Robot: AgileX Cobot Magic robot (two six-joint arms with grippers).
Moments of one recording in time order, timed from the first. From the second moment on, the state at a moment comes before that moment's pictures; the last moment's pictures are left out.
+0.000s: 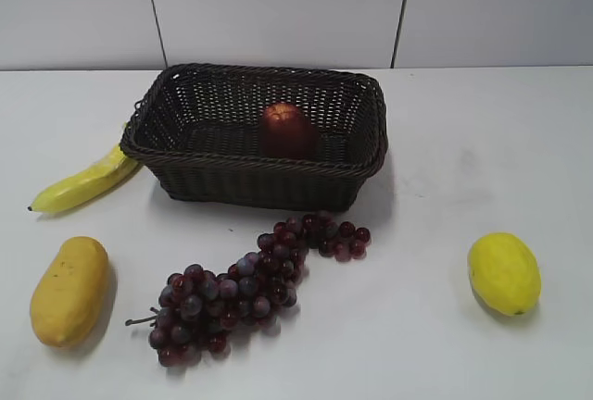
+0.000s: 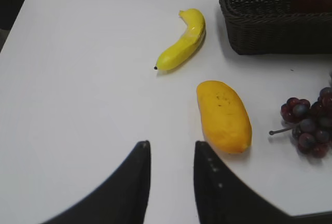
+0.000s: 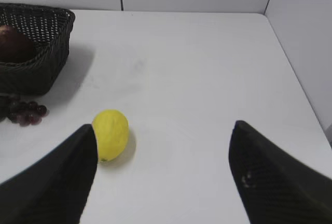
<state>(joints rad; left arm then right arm) -0.06 0.00 -0.48 -0.16 1.09 0.15 0.11 0.00 -0.52 -0.07 1.01 0.05</state>
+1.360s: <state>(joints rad) -0.06 0.00 -0.48 -0.16 1.09 0.15 0.04 0.00 -0.50 -0.06 1.04 0.02</state>
